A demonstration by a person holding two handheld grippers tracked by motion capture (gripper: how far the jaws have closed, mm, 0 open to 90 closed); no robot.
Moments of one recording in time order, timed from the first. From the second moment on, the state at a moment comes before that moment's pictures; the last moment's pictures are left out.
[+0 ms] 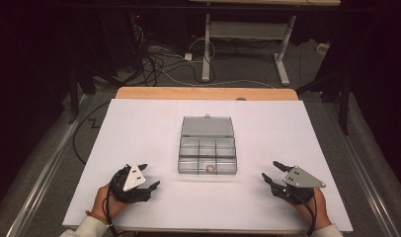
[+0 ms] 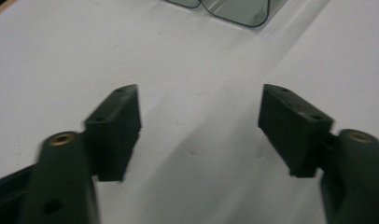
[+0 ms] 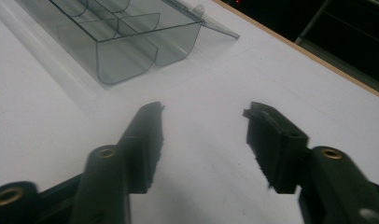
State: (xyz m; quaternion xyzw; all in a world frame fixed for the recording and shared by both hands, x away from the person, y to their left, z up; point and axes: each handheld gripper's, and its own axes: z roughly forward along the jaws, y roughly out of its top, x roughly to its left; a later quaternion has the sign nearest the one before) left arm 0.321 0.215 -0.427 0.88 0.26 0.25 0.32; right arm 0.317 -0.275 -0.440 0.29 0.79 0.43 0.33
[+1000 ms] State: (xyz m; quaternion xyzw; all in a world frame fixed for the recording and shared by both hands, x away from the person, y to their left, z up) left arm 0.392 0.199 -0.413 0.88 0.28 0.21 0.30; right arm 0.378 -0.264 -0.434 0.29 0.83 0.38 0.28
